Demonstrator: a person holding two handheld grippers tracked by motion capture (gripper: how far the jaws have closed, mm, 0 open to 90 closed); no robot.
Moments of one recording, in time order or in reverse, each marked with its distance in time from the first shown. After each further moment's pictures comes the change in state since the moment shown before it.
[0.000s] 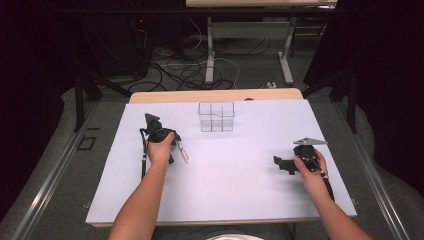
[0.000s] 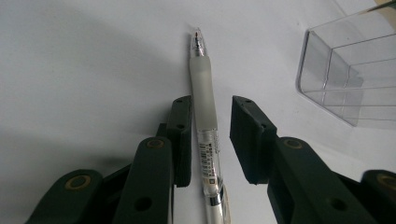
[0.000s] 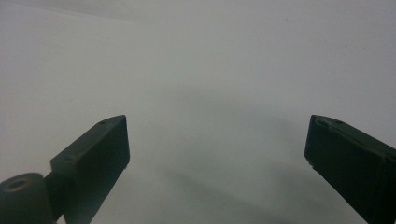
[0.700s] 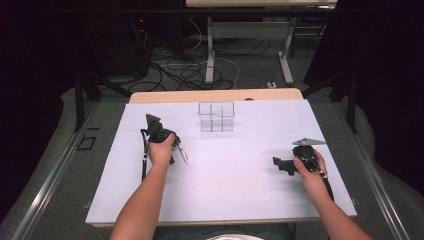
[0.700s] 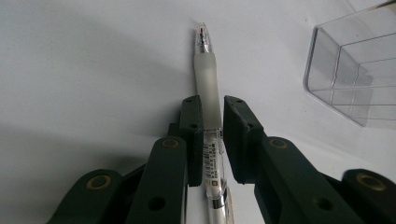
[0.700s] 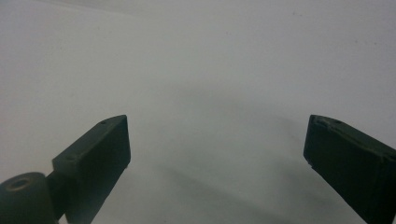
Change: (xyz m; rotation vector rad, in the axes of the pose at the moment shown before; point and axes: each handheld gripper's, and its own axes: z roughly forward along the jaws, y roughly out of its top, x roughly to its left) left arm 0.001 -0.001 0.002 -0.004 0.015 -0.005; right arm 0.001 -0.001 0.002 0.014 0.013 -0.008
